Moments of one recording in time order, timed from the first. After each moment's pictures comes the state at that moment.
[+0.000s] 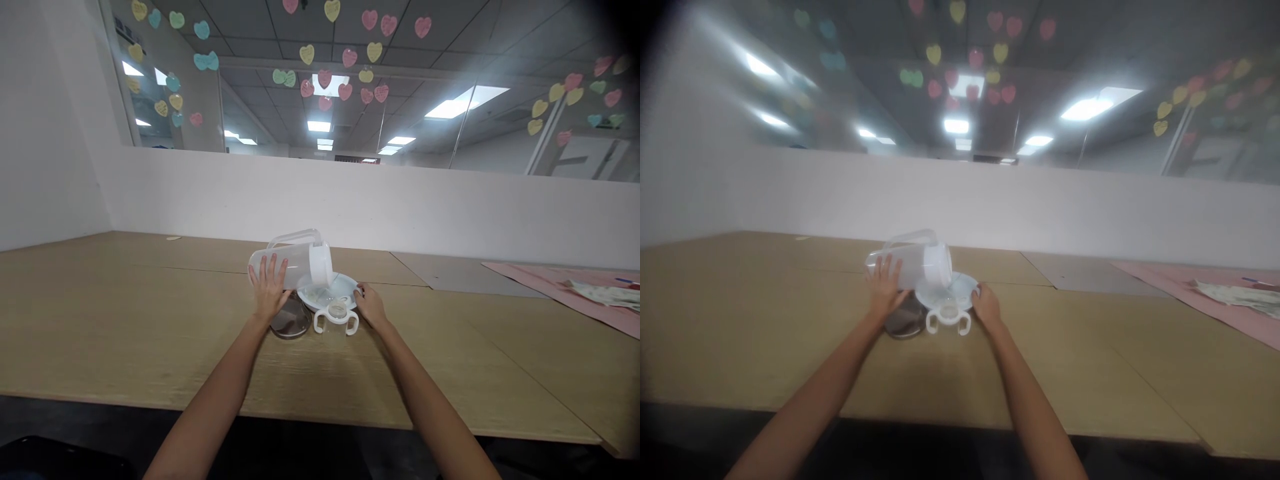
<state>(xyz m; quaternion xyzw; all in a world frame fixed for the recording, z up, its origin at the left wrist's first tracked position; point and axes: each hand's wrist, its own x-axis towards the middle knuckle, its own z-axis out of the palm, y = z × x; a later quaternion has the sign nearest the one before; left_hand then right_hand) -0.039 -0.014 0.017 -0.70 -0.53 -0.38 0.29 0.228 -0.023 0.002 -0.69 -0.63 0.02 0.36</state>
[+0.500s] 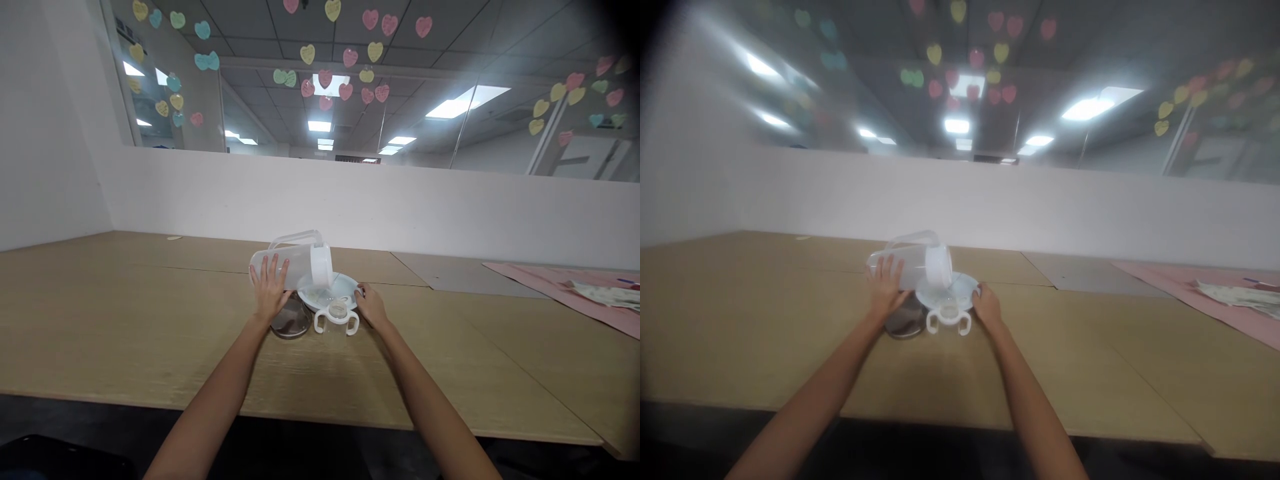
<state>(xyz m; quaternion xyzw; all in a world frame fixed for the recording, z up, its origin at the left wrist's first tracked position) -0.039 -0.014 0.017 -0.70 -0.52 -0.36 0.33 0.228 -0.024 0.003 -0.70 -0.63 0.02 0.34</state>
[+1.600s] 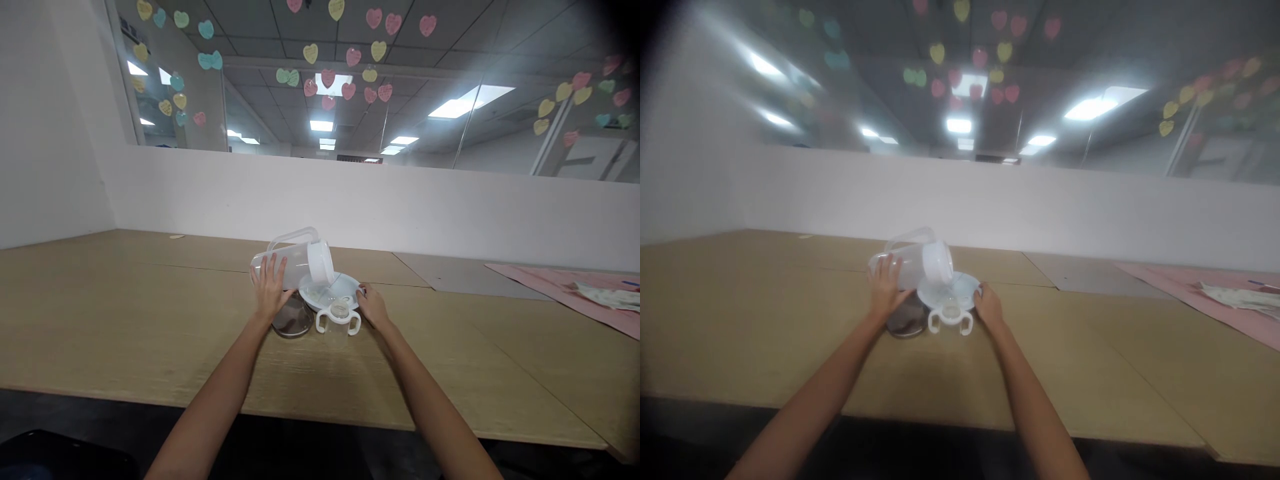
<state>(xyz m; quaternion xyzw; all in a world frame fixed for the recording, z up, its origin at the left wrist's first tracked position) -0.041 -0.009 0.013 -0.69 -0.51 -0.41 0.32 0.229 -0.024 0.003 -0.70 -0.63 0.03 0.34</state>
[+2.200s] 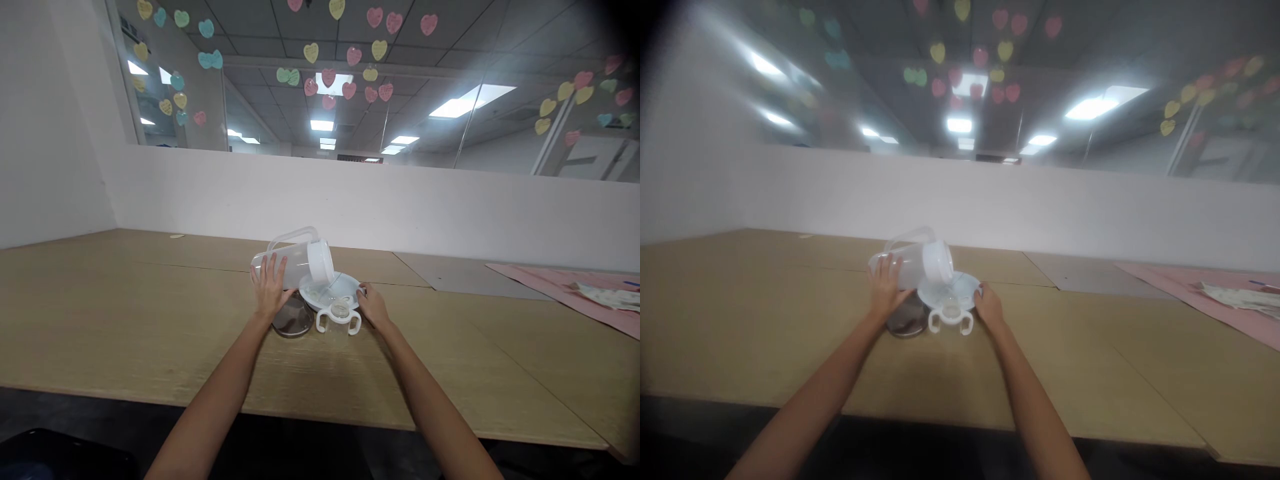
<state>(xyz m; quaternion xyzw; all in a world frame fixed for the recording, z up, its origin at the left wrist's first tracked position) -0.041 -0.009 0.013 -0.68 -0.51 -0.42 0.32 0.229 -0.024 0.002 -0.70 -0.63 0.03 0.34</state>
